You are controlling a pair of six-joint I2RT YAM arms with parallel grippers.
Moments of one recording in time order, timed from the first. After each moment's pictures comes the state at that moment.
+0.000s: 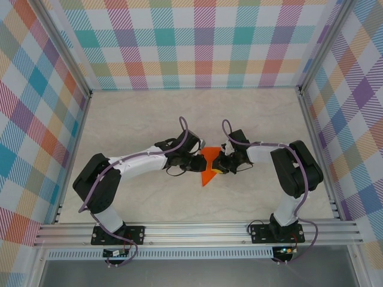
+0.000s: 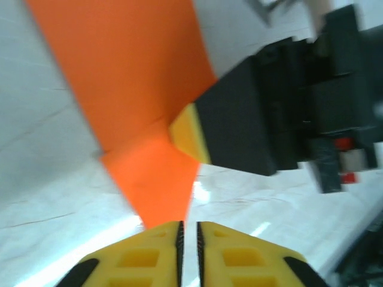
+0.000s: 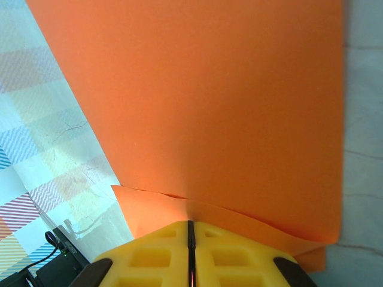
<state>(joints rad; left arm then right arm) -0.79 1.68 1.08 -0.37 0.30 -0.60 0.43 1.78 0.84 -0.25 -0.65 0.73</state>
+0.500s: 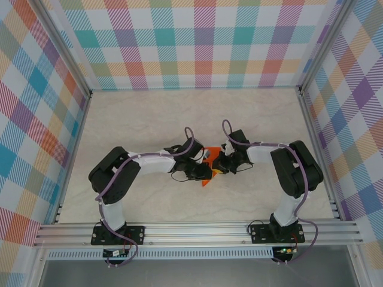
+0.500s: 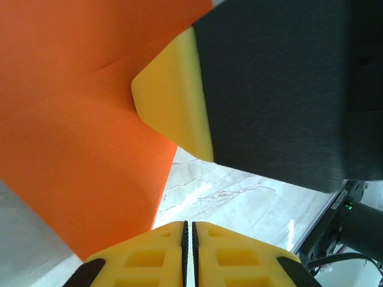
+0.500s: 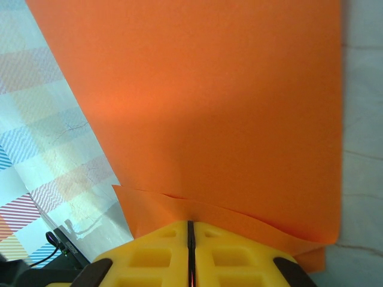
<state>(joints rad) -0.80 1.85 1.04 -0.22 0.52 -0.72 0.43 1.78 0.84 -0.25 -0.65 0.73</state>
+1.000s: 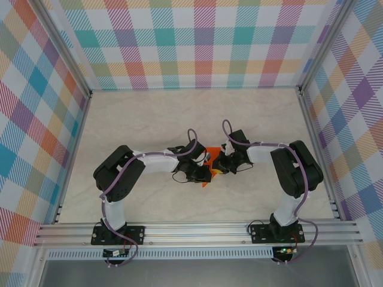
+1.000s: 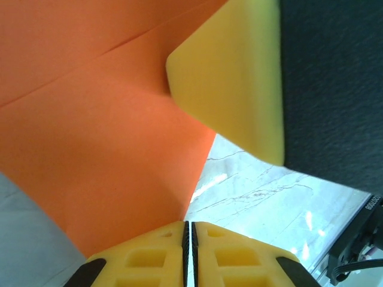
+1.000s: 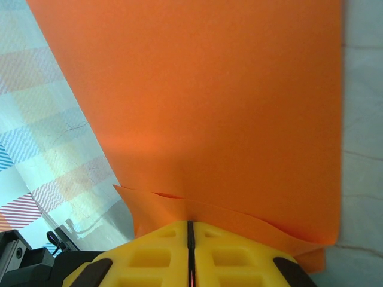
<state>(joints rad) -0.81 1.89 1.08 -0.30 0.48 -0.68 0.43 1.78 0.84 -0.24 -0.65 0.73</state>
